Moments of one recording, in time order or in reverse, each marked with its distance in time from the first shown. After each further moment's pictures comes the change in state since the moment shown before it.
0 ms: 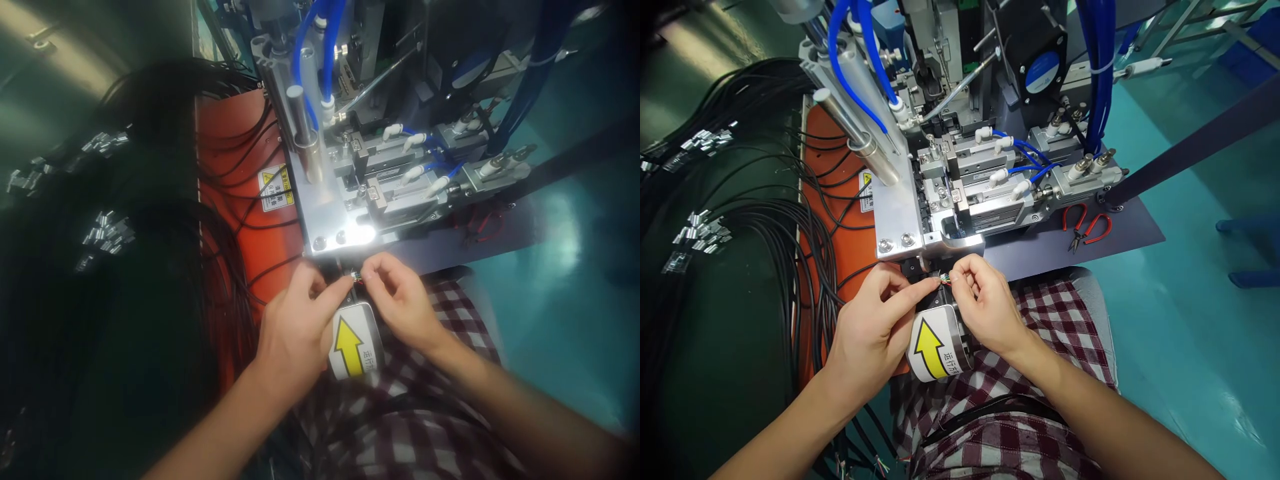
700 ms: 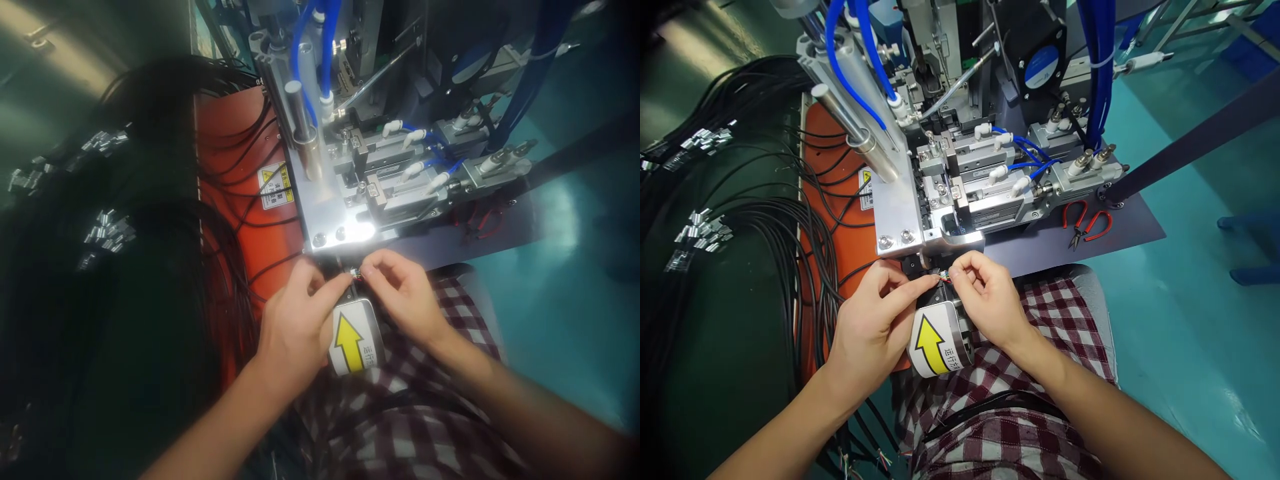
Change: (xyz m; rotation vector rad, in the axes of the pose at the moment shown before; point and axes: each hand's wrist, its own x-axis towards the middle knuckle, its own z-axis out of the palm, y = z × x) left_hand 0.001 0.003 -0.001 -0.020 0.017 -0.019; right_hand 0.001 -0.007 -0.002 0.050 0.010 0.047
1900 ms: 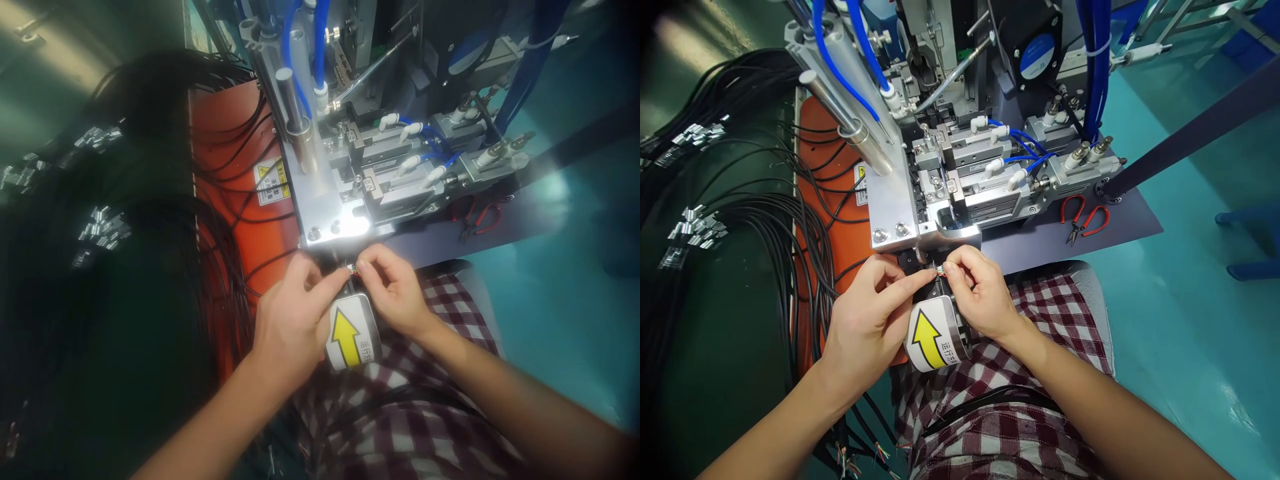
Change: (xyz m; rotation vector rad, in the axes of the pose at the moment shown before) left_hand 0.002 0.001 -0.001 0.011 0.015 0.027; right_hand 0.003 0.015 0.004 -0.093 -0.007 -0.280
